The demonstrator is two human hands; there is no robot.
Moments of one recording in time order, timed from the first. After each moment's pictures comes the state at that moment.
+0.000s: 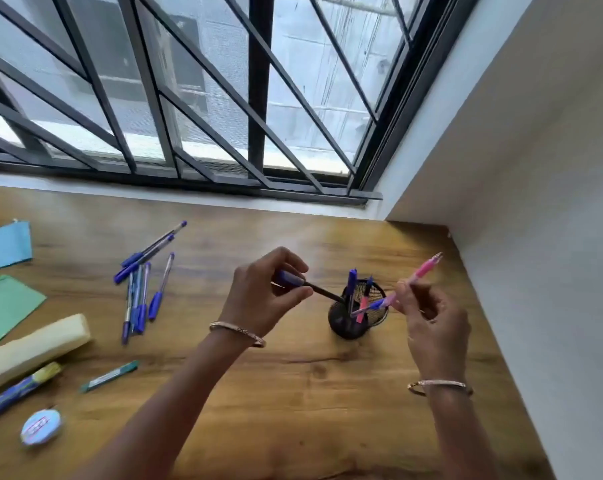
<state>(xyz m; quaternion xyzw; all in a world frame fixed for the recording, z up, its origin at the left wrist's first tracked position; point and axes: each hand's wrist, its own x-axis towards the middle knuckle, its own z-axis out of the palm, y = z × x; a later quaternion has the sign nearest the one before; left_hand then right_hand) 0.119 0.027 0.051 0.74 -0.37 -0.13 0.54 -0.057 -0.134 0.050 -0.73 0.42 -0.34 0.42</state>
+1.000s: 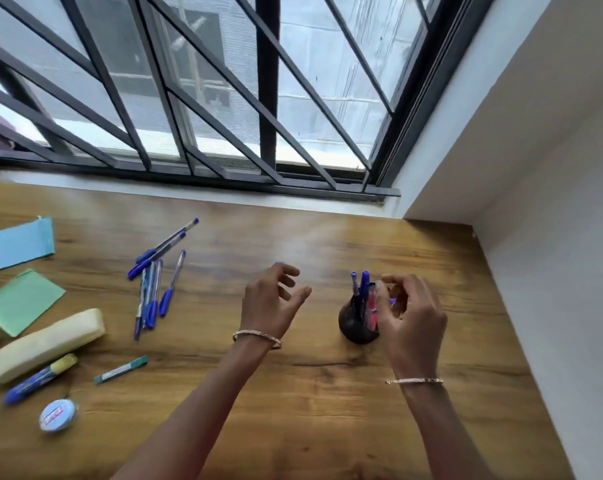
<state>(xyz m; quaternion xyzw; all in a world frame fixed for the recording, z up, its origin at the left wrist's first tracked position) 0.119 0.001 -0.014 0.85 -0.23 -0.10 0.46 -0.025 -0.141 0.017 -0.86 0.34 -0.35 0.19</state>
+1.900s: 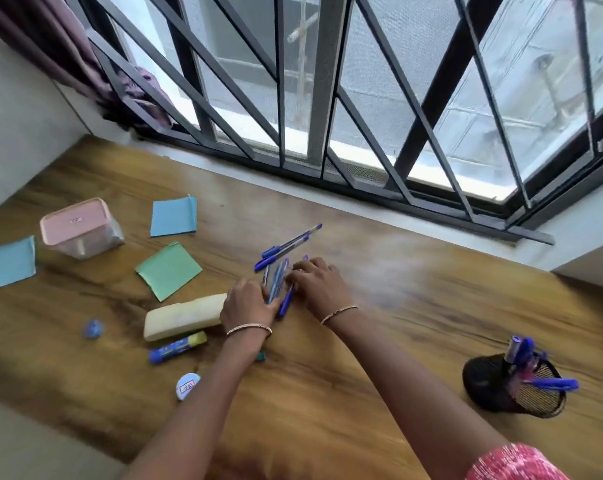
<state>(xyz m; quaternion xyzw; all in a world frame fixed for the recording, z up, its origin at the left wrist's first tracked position) 0.245 0.171 -0.058 0.98 0.02 -0.10 0.19 0.237 0.022 -0.075 -0.99 -0.07 0.03 0.09</state>
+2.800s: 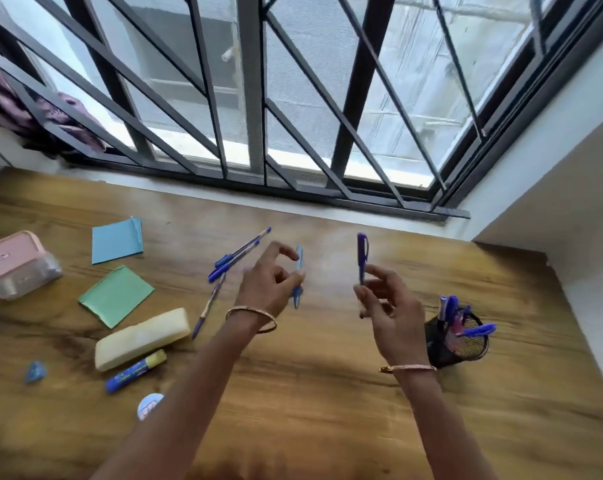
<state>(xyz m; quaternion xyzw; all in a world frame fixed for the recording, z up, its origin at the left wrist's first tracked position) 0.217 0.108 0.020 0.83 -0.19 -0.20 0.49 0.078 -0.043 0.015 -0.78 0.24 -0.26 0.51</state>
